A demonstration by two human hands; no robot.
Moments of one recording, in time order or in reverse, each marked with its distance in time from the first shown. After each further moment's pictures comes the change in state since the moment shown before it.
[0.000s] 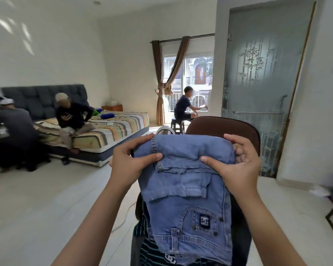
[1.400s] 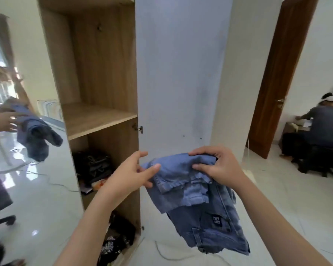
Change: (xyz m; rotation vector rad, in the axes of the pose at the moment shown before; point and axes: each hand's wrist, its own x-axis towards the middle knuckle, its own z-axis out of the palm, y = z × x) left_hand -0.223 0.090 -0.394 0.905 1.164 -0.891; right_hand -0.217 -0.211 0.549 1.126 -1.607 -0.293
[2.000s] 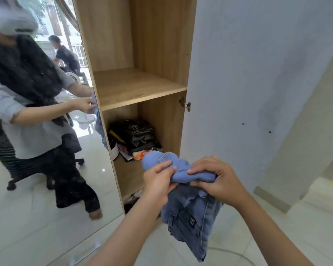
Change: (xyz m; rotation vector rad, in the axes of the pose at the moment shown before) left_hand 0.107 -0.084 0.070 -1.004 0.653 -0.555; right_hand 0.076 0.132 0.123 0.289 -0.340 -0.207
